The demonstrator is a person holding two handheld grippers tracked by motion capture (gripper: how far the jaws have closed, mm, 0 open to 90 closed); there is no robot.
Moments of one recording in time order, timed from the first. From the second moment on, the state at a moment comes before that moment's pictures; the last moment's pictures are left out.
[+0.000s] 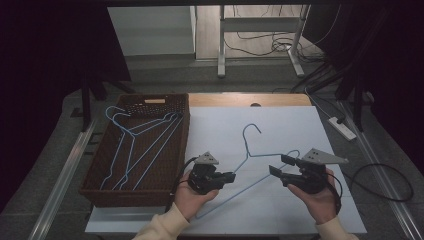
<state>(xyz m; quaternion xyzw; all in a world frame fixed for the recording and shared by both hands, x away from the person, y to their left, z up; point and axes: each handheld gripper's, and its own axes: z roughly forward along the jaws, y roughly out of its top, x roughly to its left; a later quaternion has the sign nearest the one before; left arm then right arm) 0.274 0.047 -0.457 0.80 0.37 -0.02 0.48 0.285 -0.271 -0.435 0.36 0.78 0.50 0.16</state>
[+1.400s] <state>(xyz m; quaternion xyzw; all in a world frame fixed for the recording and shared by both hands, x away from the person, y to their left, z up) 0.268 0.232 -0.374 0.71 0.42 0.10 0.56 0.287 -0.290 -0.476 0.38 0.80 0.45 0.15</state>
